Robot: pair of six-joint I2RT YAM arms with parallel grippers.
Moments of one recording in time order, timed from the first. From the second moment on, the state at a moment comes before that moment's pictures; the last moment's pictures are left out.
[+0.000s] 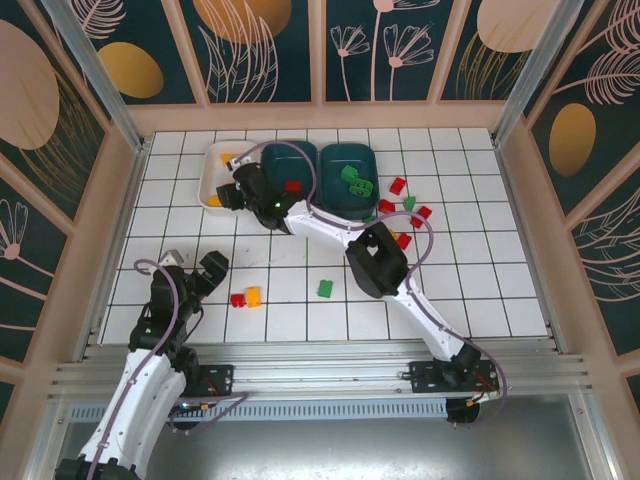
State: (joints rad) left arm -0.13 0.47 0.22 -0.30 0.07 -0.93; right arm 0.92 2.57 2.29 -0.13 0.12 0.35
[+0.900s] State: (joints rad) left arm -0.41 0.75 0.39 -0.54 -0.05 -0.94; right arm 0.90 1.56 0.96 0.17 0.23 0.43
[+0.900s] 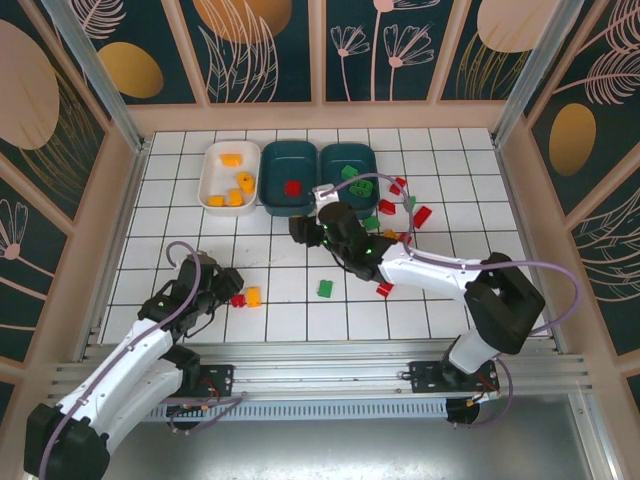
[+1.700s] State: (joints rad) left arm -0.54 0.92 0.38 -0.55 -0.09 -1.00; right arm 0.83 1.34 0.70 0.28 0.24 0.48
